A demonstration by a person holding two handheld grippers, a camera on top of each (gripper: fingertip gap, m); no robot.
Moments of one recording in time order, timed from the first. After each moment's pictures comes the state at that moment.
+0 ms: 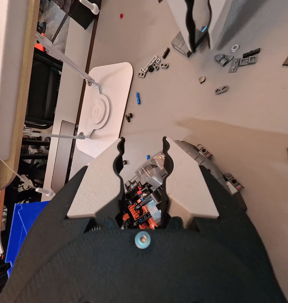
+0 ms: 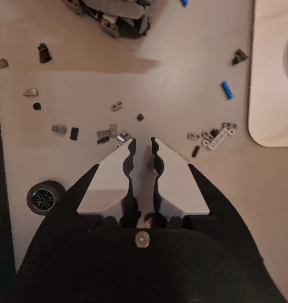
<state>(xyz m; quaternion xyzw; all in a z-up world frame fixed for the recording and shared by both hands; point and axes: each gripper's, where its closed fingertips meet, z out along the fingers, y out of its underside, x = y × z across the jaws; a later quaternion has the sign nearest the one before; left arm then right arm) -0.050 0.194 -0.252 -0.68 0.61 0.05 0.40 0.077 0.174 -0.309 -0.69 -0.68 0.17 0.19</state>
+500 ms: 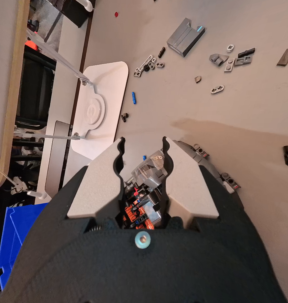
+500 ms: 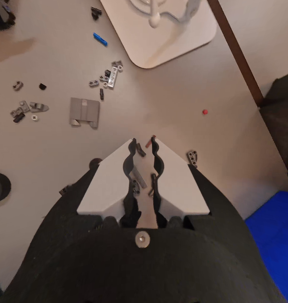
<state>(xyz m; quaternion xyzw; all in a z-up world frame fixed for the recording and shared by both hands) -0.048 0.192 -0.257 -0.68 0.62 0.04 0.39 0.192 0.261 -0.270 -0.81 -0.51 0.10 0.28</state>
